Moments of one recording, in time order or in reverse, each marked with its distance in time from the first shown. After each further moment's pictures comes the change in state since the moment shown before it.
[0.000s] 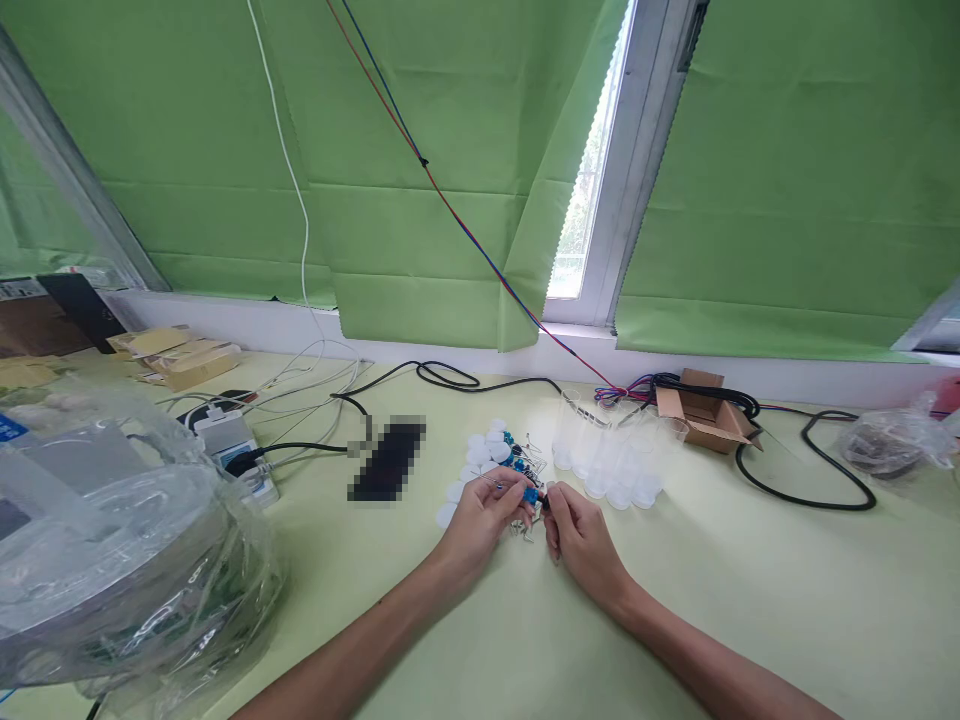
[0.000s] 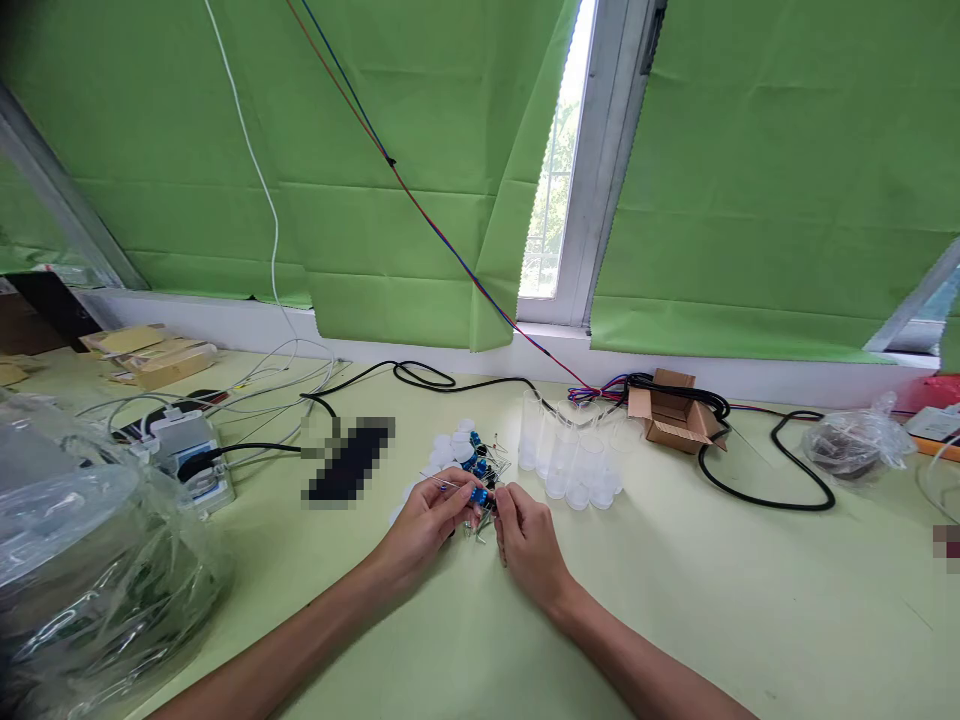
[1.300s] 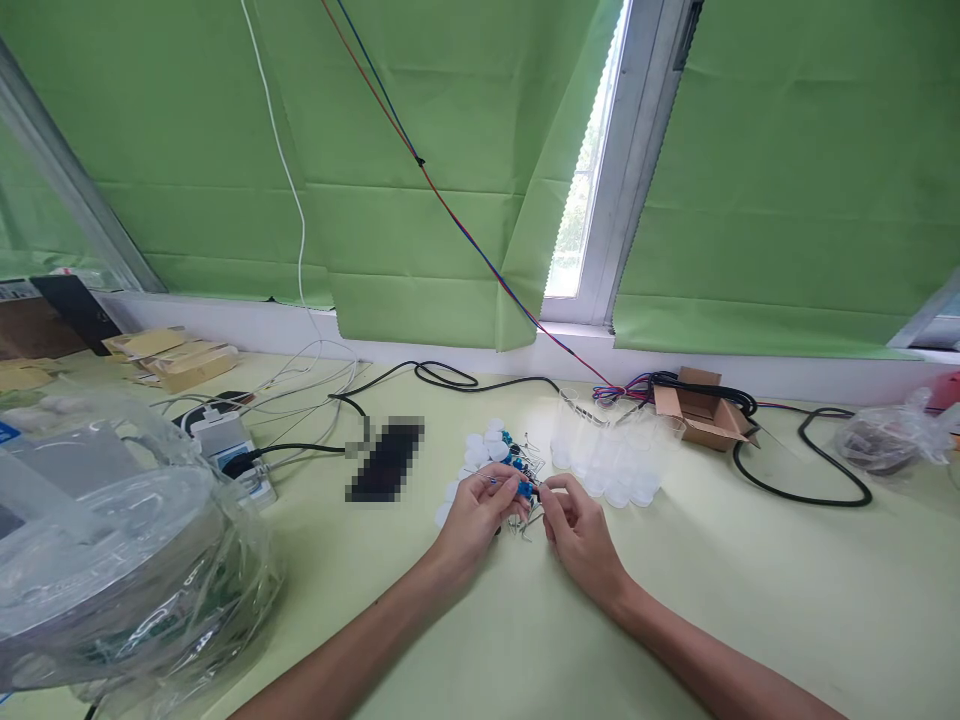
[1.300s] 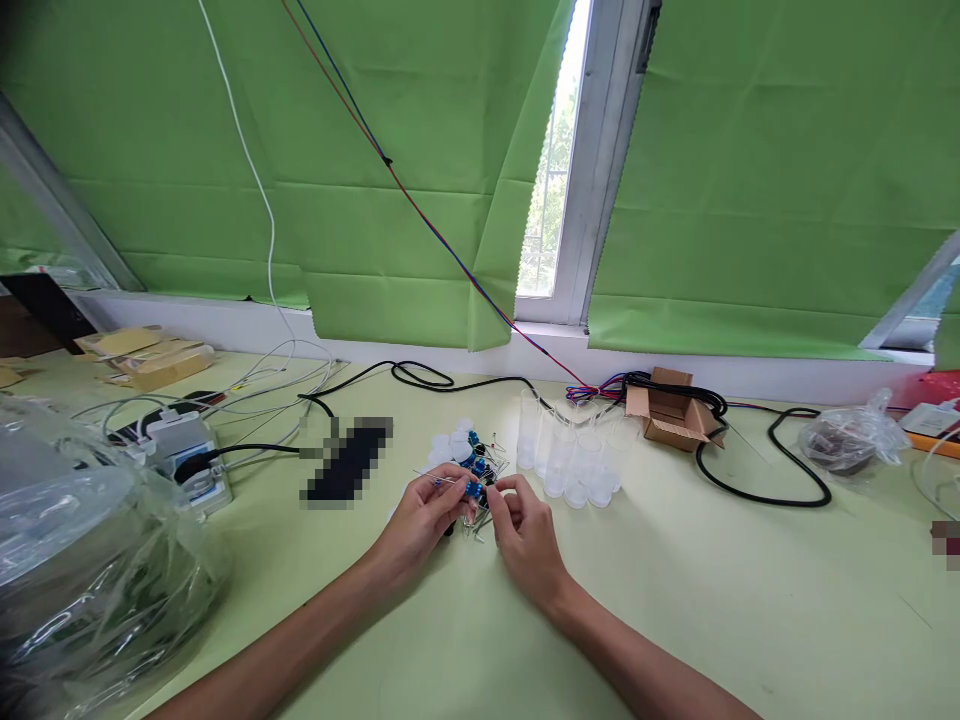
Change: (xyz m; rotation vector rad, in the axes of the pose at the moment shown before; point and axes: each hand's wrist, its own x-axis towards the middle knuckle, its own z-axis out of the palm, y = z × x) left_hand 0.004 -0.001 -0.003 0.010 0.037 0.019; right_hand -0.001 -0.003 0.000 -0.036 0.020 -0.031
